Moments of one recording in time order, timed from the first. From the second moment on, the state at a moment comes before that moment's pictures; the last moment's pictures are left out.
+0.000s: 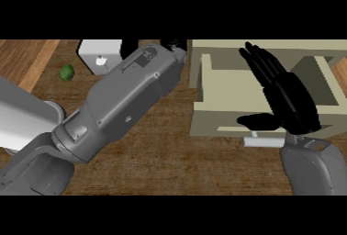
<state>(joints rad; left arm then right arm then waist) -1.36 0.09 -0.59 -0.59 0.98 0.80 -0.16 -0.38 -0.13 0.02 -1.69 0.97 0.16 -0.06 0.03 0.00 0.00</state>
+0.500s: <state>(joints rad) -1.31 0.21 -0.59 -0.73 0.92 0.82 -0.07 -0.56 -0.13 0.02 -1.24 1.15 -0.06 -0.09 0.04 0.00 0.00</state>
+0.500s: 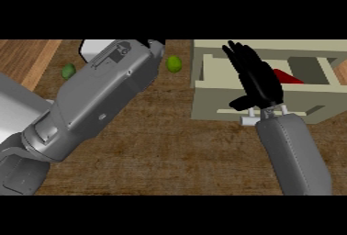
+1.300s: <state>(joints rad) -1.18 0.35 -0.58 -0.95 0.85 0.84 0.03 -0.85 -0.14 -0.08 -0.65 1.29 -0.47 -0.13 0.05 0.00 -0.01</state>
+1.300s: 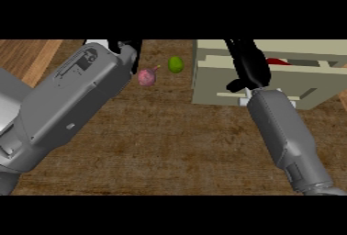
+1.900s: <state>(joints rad) -1.15 0.42 -0.56 -1.05 0.82 0.82 0.10 -1.03 -0.19 -0.17 -0.36 1.29 -0.64 -0.15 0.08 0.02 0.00</state>
